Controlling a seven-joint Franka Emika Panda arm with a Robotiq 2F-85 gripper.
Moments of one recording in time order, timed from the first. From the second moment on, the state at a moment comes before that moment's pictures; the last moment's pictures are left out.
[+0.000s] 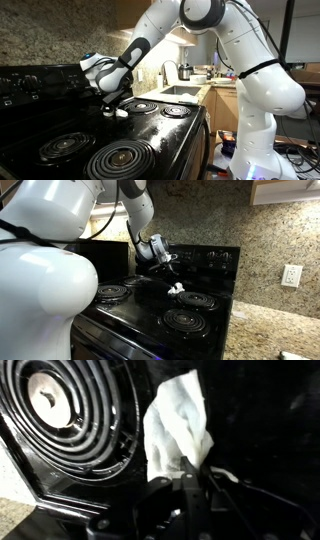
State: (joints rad) arm 0.25 0.46 -0.11 -1.78 -0.52 2.23 0.67
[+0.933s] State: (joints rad) arm 0.41 0.65 -0.02 -1.49 -0.52 2.29 0.65
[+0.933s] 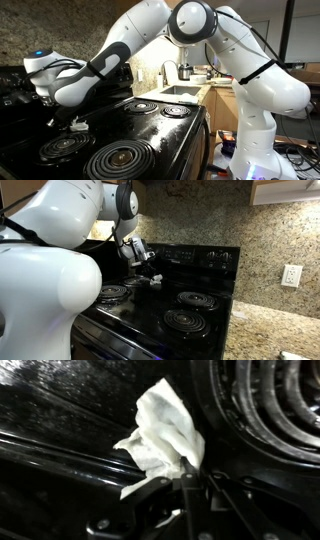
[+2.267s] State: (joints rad) arm 0.44 0.71 0.01 -1.39 -0.34 2.33 0.64
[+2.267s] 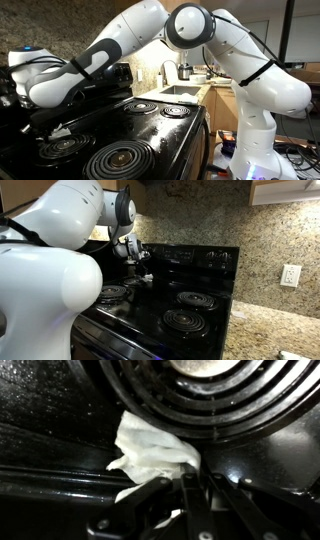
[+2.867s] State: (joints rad) arm 0.51 0.76 0.08 -1.32 -0.31 2.39 0.56
